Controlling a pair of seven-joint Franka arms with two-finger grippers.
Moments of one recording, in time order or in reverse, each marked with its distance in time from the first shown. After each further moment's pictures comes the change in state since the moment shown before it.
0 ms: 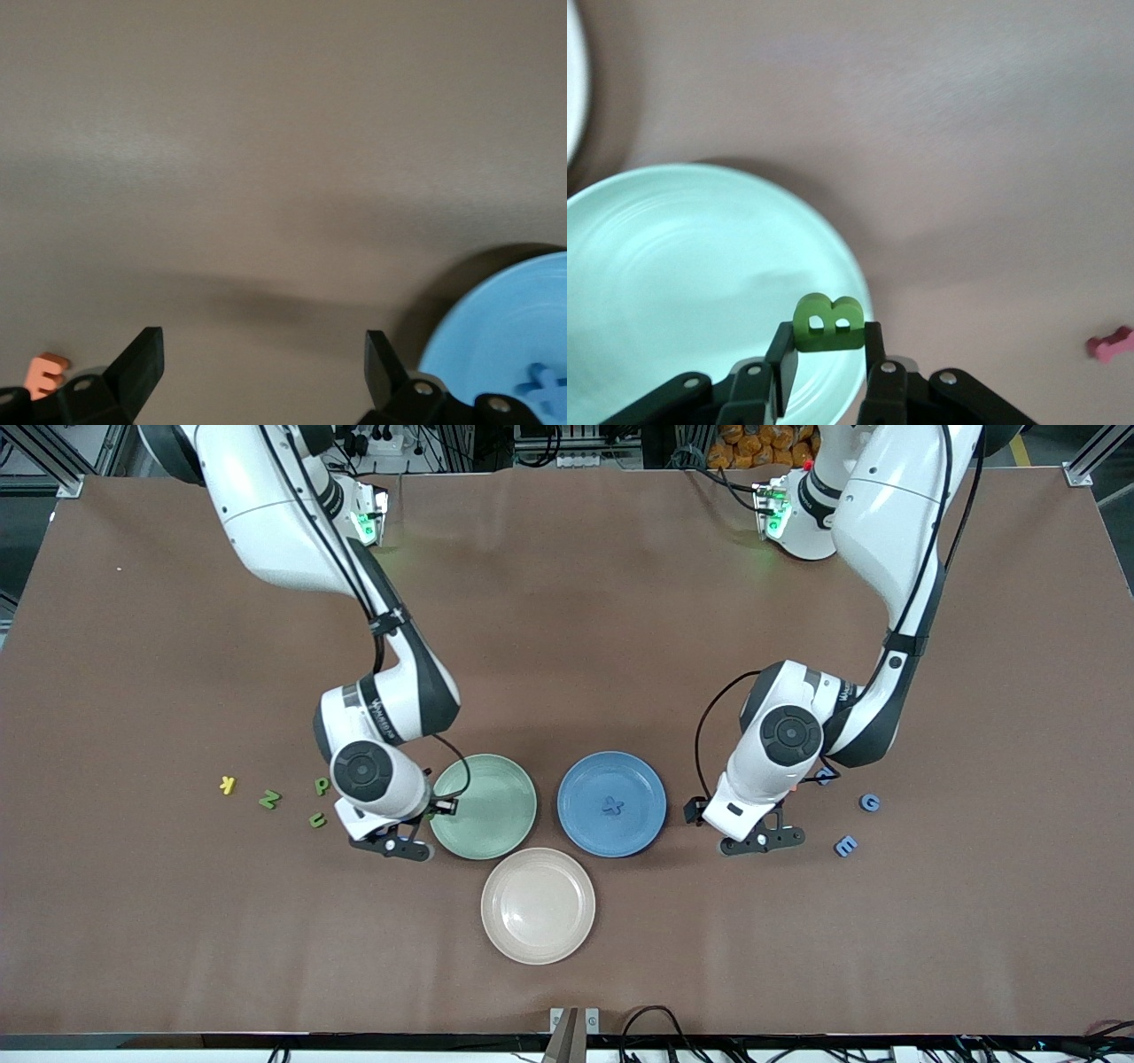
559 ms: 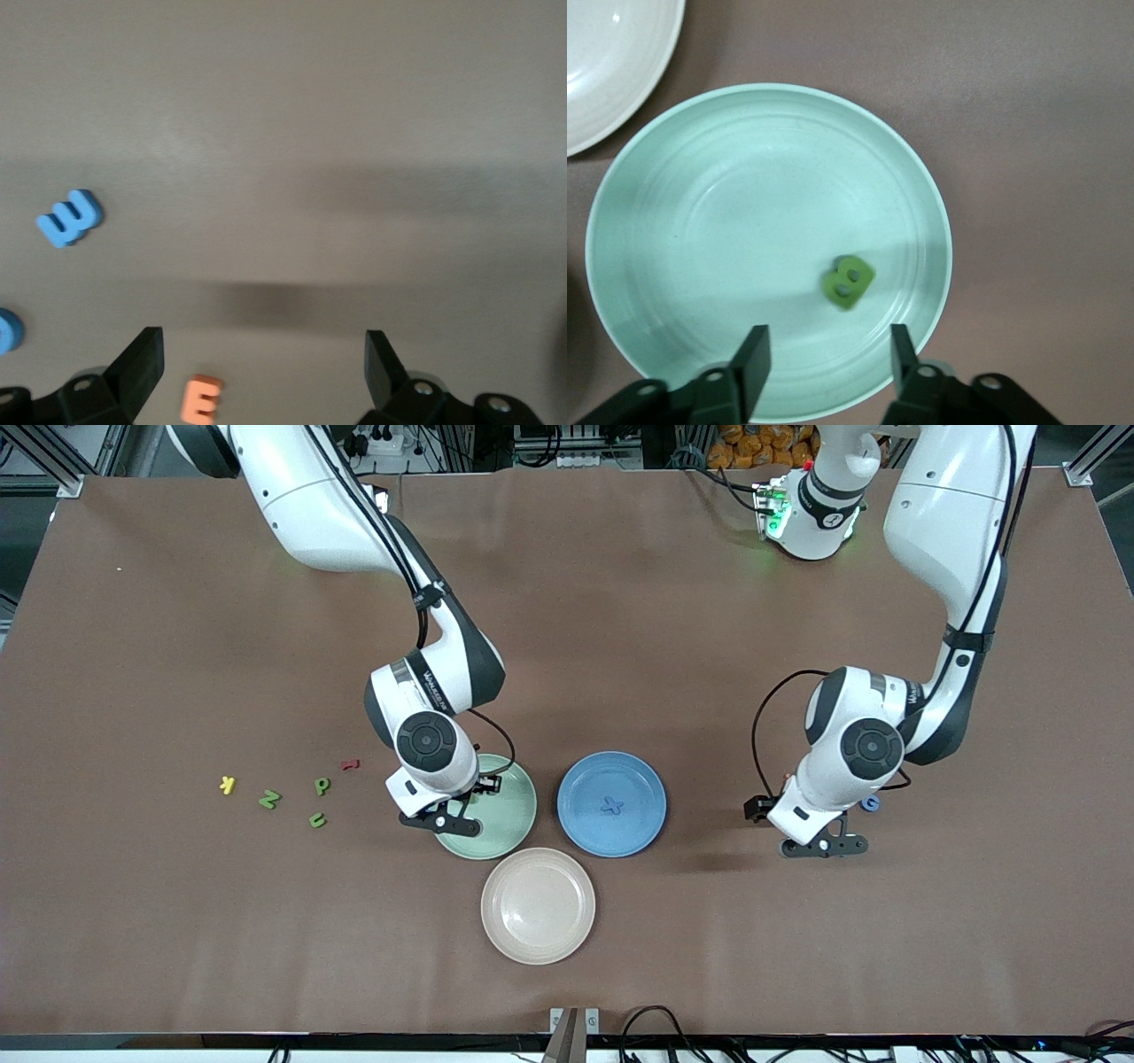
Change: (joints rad) left arm 0.140 -0.053 0.000 -0.100 0.001 0.001 0.233; right arm 0.094 0.001 0.000 0.008 -0.004 -0.012 0.066
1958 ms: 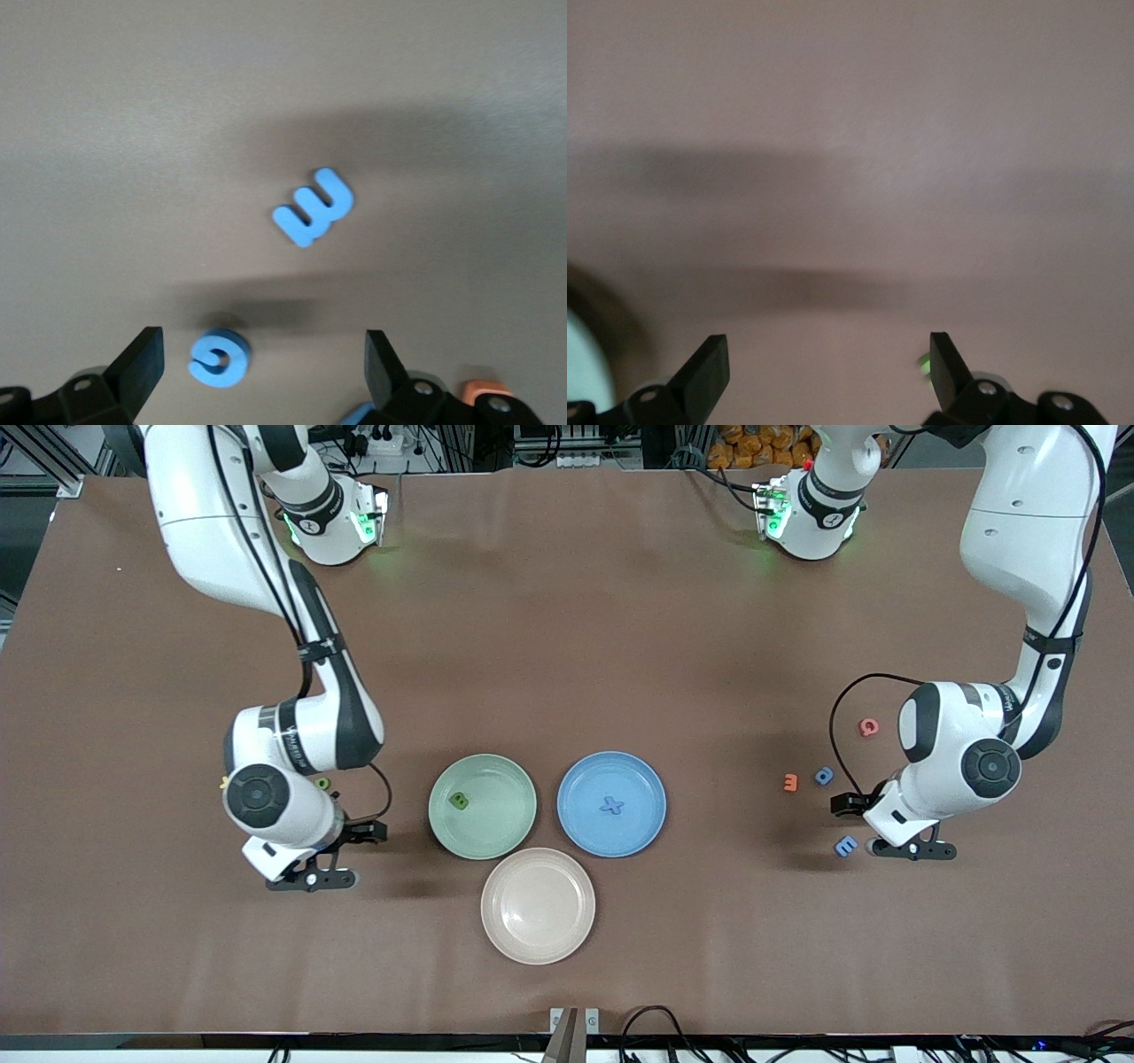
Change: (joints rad) left arm 0.242 0.020 0.000 -0.061 0.000 0.018 0.353; right arm -0.232 -0.013 -0.079 -0.014 -0.039 0.098 -0.511
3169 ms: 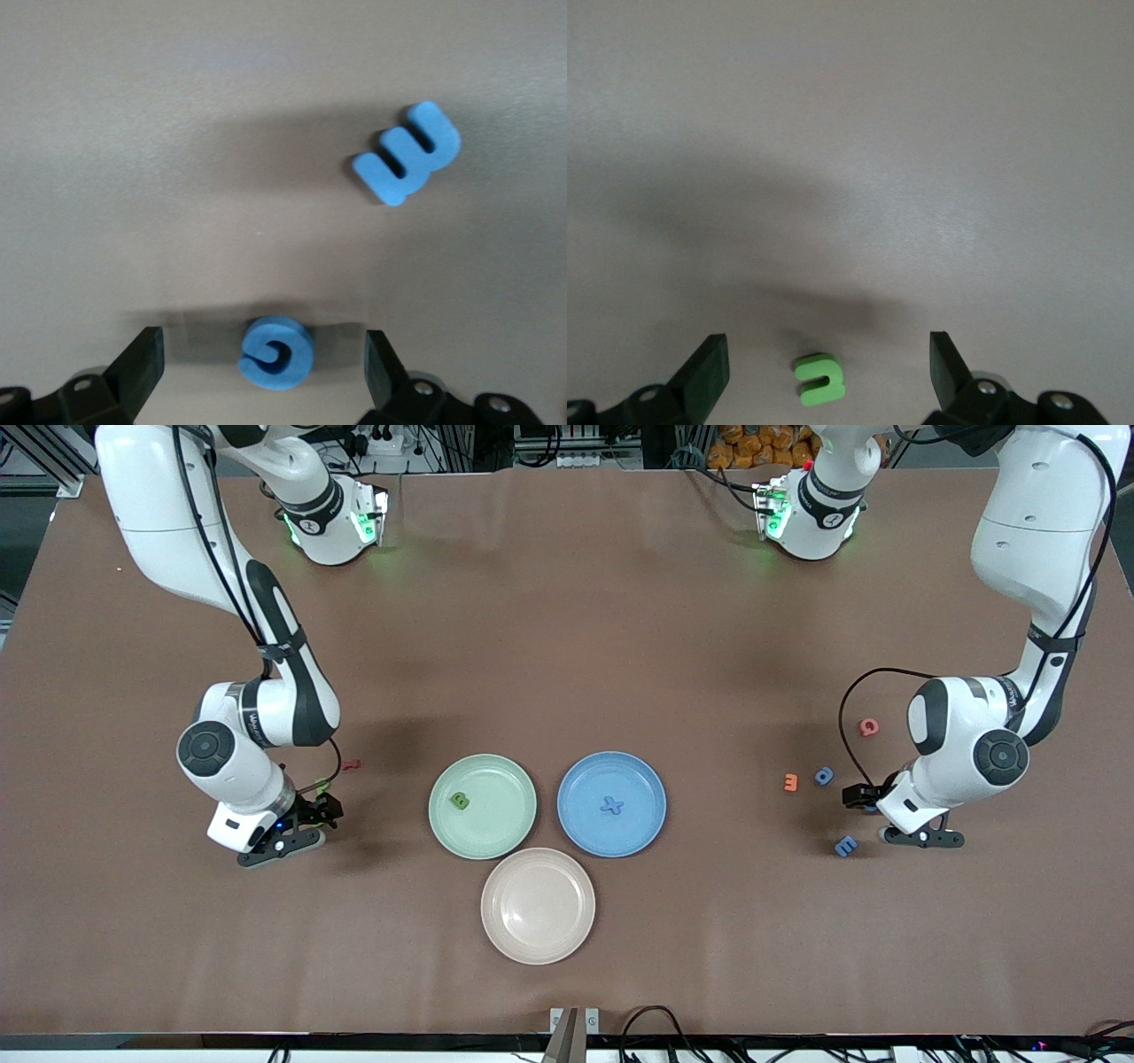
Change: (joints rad) left arm 0.065 0.007 -0.001 -0.096 0.000 0.111 0.061; right arm -0.106 -0.116 0.019 -0.407 -0.002 0.441 -0.421
